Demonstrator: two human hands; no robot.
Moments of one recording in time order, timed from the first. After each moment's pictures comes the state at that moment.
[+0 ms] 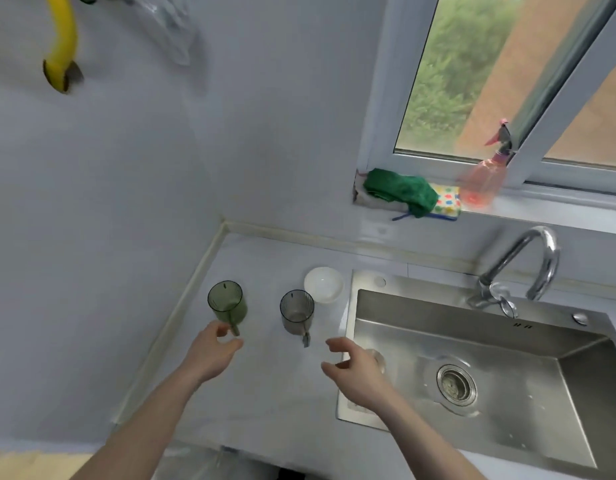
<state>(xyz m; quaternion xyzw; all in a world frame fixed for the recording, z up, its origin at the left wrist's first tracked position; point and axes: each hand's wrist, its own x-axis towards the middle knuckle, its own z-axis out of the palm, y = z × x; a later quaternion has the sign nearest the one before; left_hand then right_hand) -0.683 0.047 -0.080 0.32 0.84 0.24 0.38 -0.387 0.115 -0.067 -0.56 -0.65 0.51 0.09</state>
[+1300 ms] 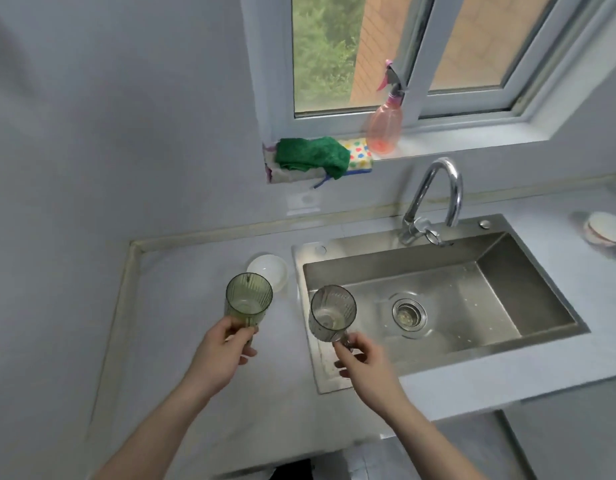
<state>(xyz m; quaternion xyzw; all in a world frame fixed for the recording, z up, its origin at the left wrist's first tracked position) -0.618 0.100 -0.035 0.41 0.70 0.30 0.50 -0.357 0.069 -0.062 -0.66 -0.40 0.55 0.32</state>
